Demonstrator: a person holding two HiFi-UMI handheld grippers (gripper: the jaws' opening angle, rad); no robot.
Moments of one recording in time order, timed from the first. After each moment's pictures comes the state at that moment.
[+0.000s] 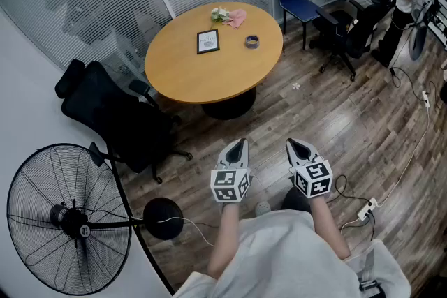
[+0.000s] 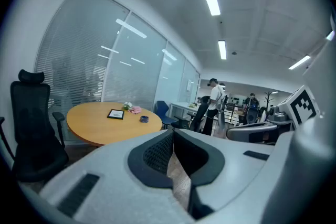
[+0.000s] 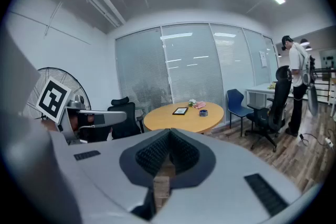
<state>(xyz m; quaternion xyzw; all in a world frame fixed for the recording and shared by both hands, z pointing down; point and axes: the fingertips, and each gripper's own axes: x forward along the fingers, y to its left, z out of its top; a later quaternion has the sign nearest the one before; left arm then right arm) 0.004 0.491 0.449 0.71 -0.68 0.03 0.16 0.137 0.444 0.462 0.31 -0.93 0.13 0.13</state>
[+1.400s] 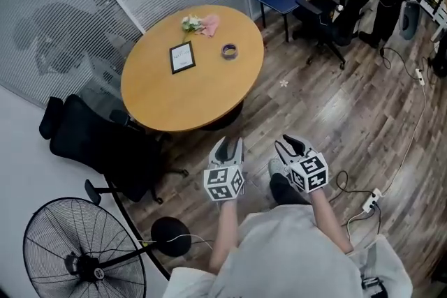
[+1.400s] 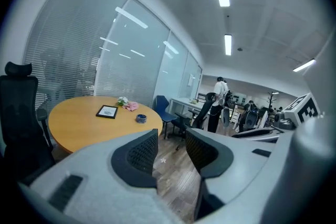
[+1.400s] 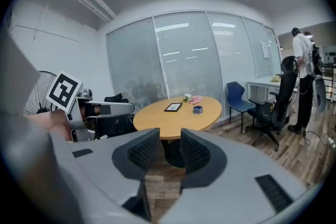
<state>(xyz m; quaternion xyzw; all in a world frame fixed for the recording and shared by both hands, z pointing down) -0.028 0.329 0.471 0.71 -0.67 0.04 0.19 0.116 0.304 0.495 0.30 -0.93 0.16 0.15</state>
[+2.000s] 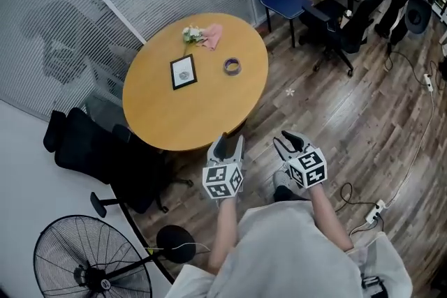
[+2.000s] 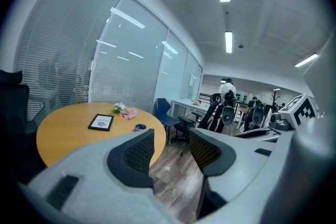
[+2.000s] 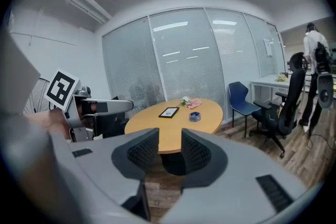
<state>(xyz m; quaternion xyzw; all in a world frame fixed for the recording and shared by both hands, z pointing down) -0.050 0.214 0.458 0.71 -0.68 0.06 0.18 0.088 0.185 0.493 0.29 -0.93 0.16 0.15</state>
